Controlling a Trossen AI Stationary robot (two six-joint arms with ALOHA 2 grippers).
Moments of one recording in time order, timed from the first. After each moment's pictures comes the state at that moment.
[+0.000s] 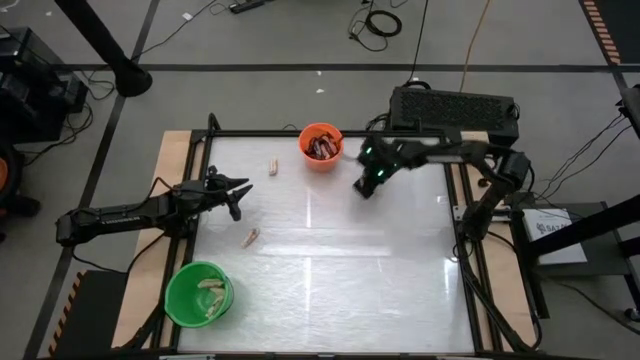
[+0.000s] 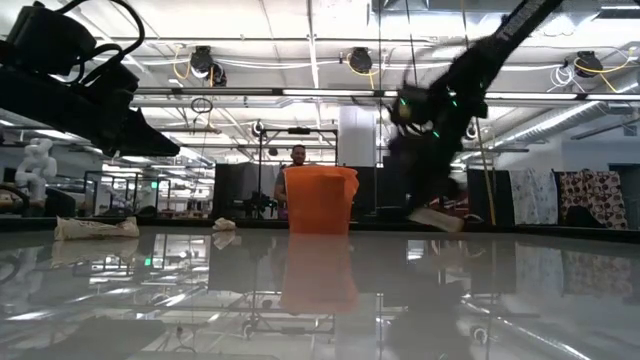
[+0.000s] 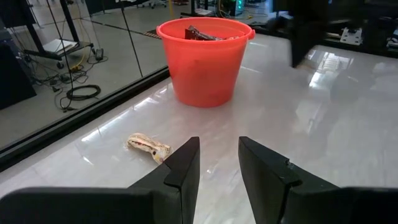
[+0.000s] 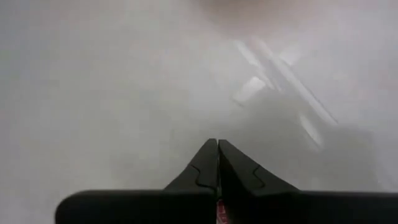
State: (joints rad) left arm 0.26 0.28 0.04 -0.03 -0.28 -0.10; right arm -0.54 1.68 0.96 -0.39 -0.29 0.26
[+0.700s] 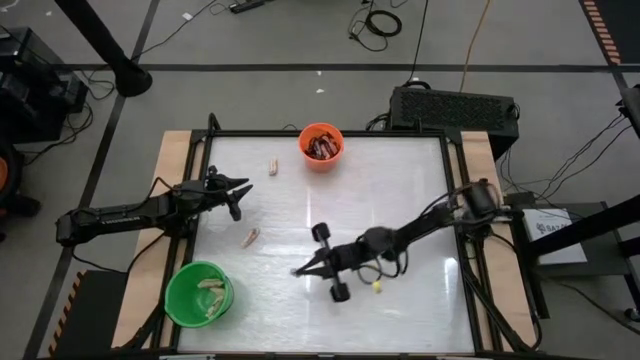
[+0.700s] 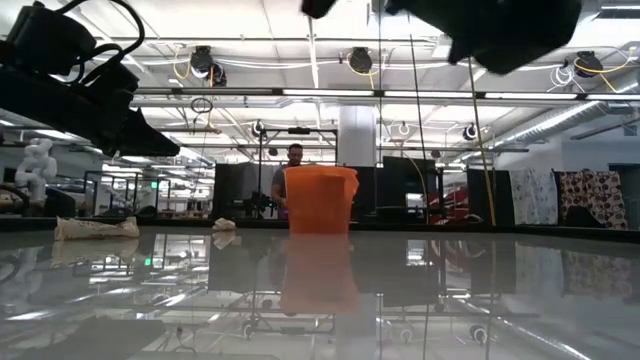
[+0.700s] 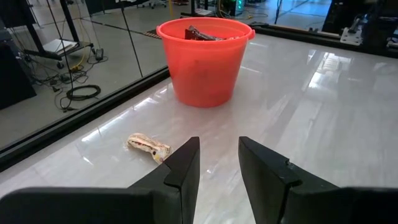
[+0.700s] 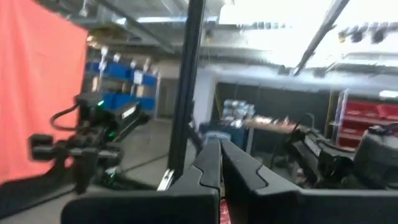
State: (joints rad) left arm 0.25 0.28 0.04 -0.03 -0.28 -0.10; right arm 0.29 1.97 1.00 1.32 -0.08 -0.10
